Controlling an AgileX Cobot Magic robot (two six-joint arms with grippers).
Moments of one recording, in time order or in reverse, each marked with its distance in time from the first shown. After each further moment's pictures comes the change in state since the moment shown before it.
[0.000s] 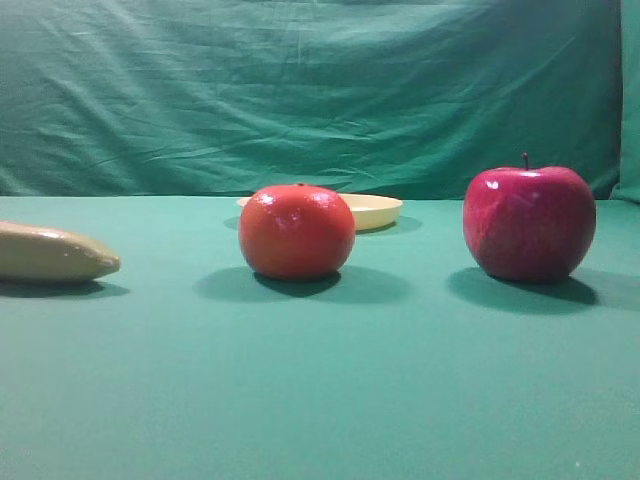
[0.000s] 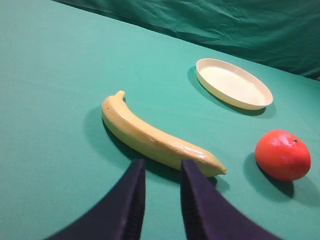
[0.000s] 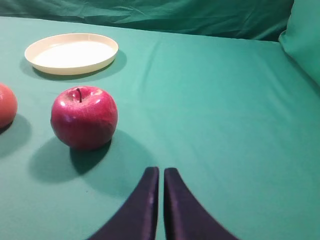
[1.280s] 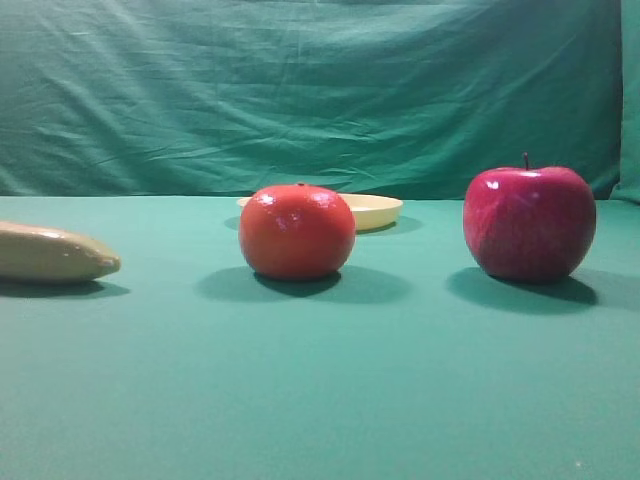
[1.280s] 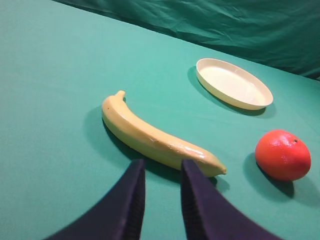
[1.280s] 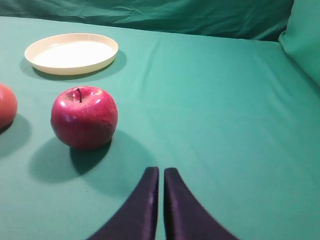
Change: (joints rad) left arm 0.000 0.000 0.000 0.000 0.000 0.000; right arm 0.000 0.000 0.000 0.171 -0.015 0.015
